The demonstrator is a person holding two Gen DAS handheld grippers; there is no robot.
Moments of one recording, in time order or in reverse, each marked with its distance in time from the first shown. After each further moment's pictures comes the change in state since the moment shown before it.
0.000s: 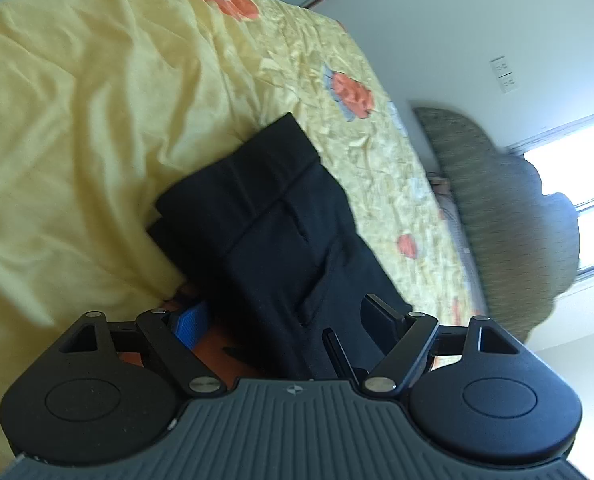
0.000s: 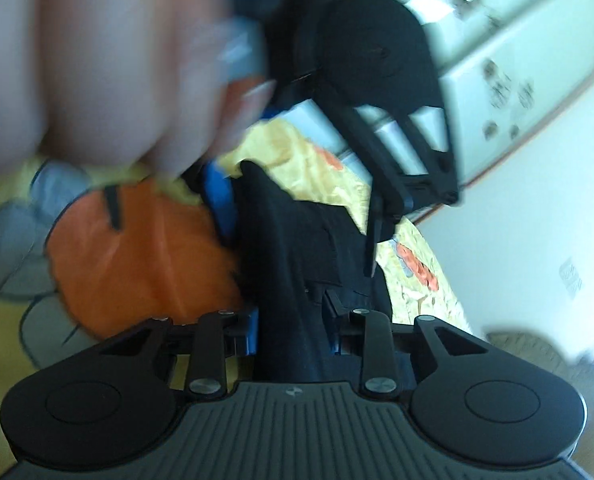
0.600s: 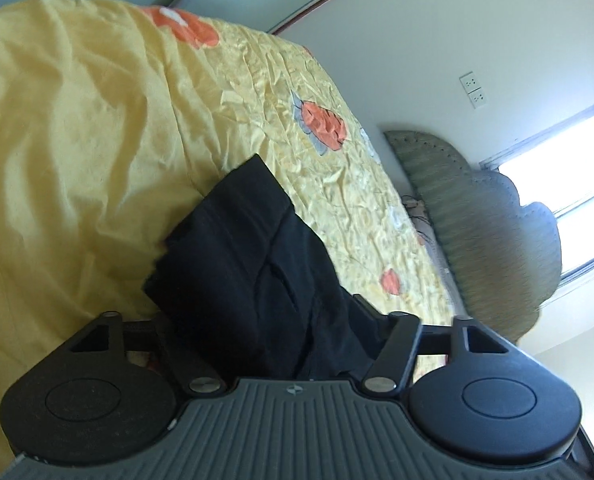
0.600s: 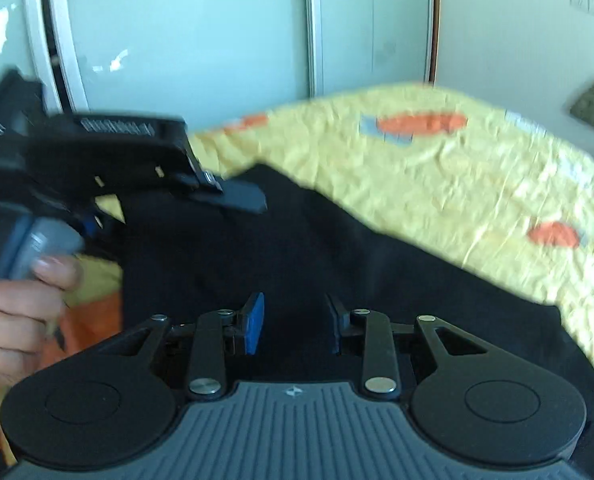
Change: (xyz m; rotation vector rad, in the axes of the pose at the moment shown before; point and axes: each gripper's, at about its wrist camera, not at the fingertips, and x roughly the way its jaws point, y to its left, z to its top) left arm 0.030 -0.008 0.021 0.097 -0.116 -0.024; right arm 0.057 -0.140 -0.044 0.715 0.162 0.356
